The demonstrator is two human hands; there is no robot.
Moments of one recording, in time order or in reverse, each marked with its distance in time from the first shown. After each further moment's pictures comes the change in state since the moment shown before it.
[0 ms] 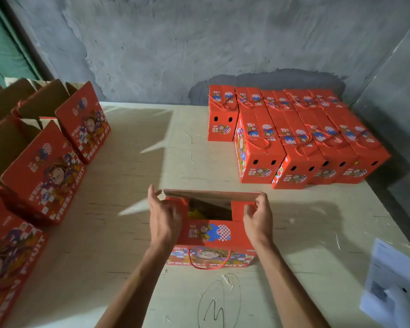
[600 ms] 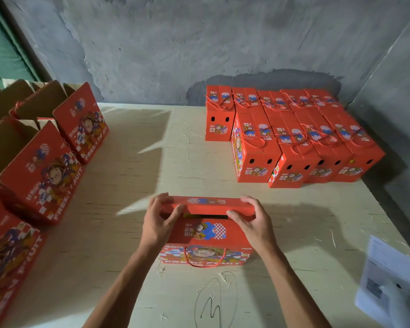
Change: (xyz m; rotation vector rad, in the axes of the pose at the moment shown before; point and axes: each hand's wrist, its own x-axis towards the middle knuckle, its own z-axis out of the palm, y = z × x) left_hand 0.002 -0.030 -0.013 -0.060 -0.116 0.158; right_hand -0.009 0.023 -0.023 0.113 -0.213 -0.108
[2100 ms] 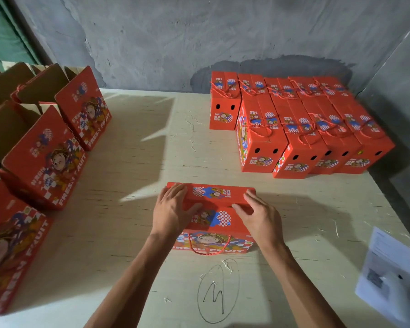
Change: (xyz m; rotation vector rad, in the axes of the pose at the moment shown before) left_hand -0.003 0.021 0.010 0.618 -0.164 0.191; right_hand -0.015 -0.015 0.004 -0.527 0.112 -0.189
